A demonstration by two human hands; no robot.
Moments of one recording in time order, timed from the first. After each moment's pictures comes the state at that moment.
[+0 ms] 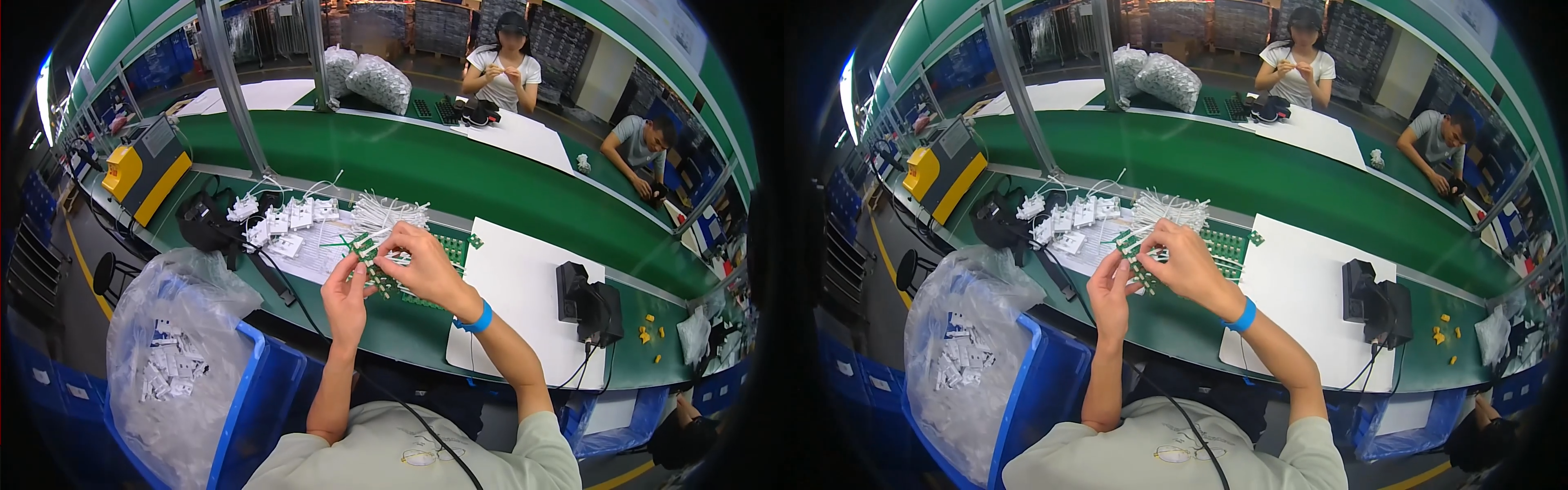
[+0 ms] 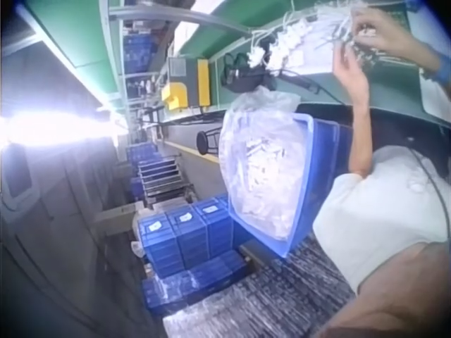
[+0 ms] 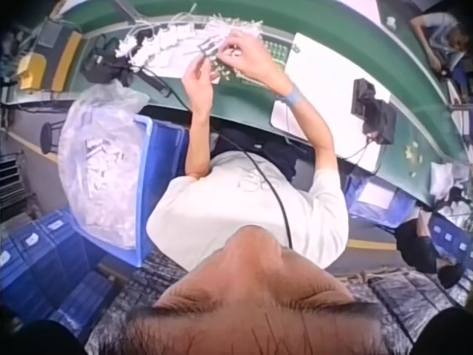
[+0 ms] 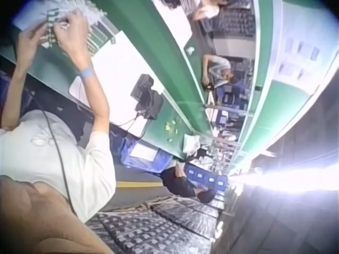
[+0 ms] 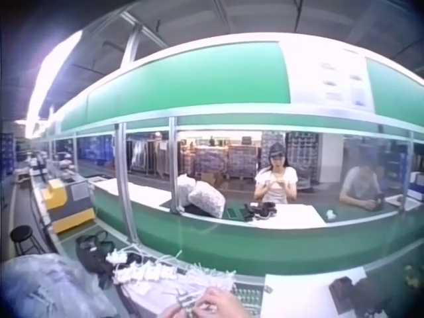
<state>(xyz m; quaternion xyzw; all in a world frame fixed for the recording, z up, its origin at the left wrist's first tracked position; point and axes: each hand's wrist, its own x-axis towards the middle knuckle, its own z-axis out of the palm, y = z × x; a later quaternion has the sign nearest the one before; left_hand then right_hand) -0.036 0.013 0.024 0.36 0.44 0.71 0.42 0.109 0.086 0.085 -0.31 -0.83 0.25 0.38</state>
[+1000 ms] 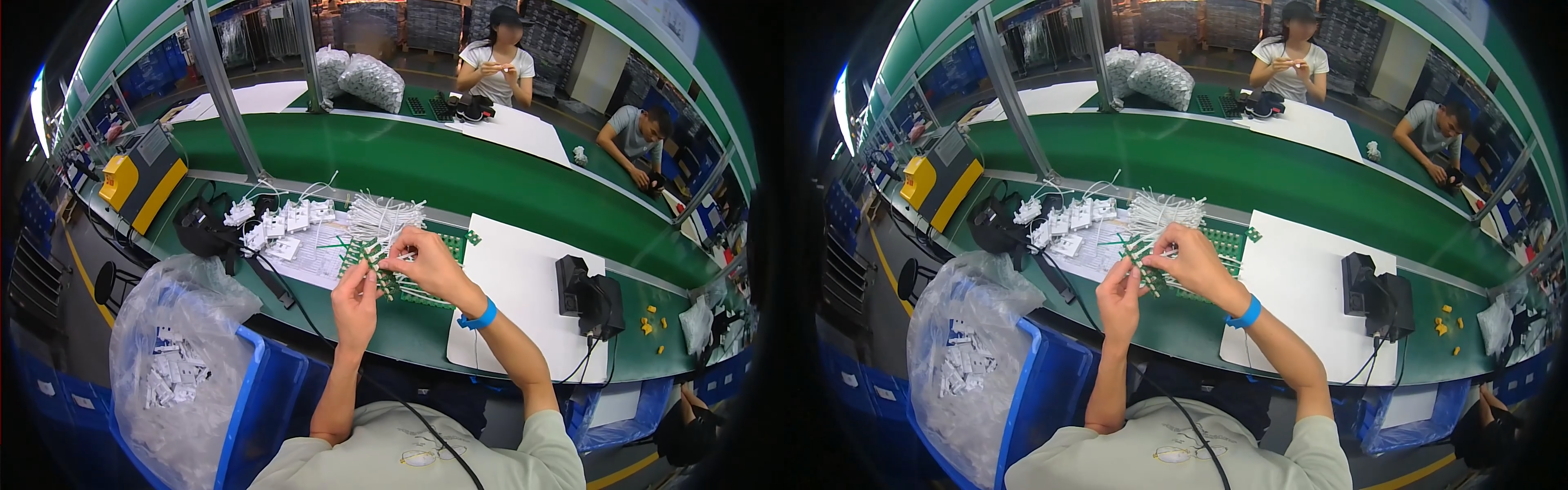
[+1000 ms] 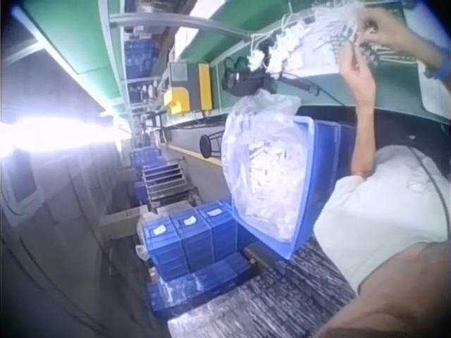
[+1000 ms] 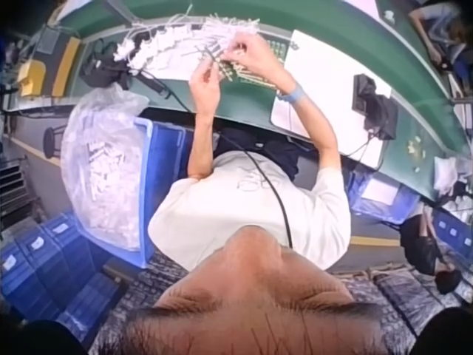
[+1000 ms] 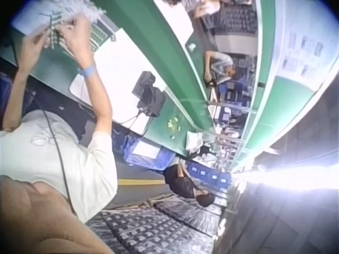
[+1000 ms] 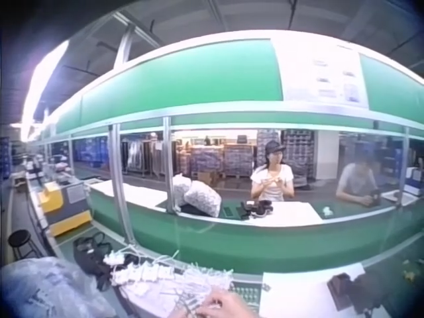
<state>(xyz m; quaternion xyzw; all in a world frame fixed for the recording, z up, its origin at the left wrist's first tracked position) -0.024 0.010 0.015 0.44 0.47 0.67 0.36 0.124 0.091 0.071 -0.36 -0.78 0.35 0.37</state>
